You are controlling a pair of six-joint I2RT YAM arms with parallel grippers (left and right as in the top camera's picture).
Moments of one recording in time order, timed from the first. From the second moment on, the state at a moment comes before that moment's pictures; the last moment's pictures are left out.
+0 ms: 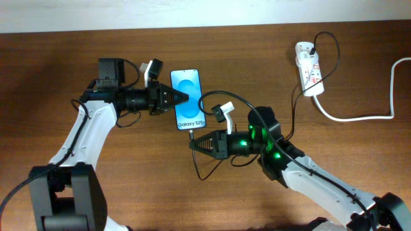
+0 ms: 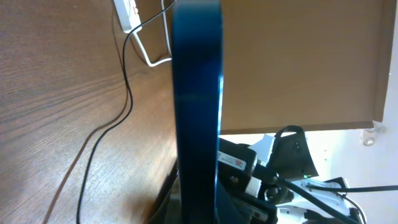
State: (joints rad) left arm -0.02 1.73 1.23 -0.54 1.37 -0.31; right arm 0.54 1.41 0.65 0.42 -0.94 0.89
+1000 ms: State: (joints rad) left arm -0.02 1.73 1.23 -0.54 1.37 -0.31; right arm 0.54 1.41 0.65 0.41 -0.94 0.86
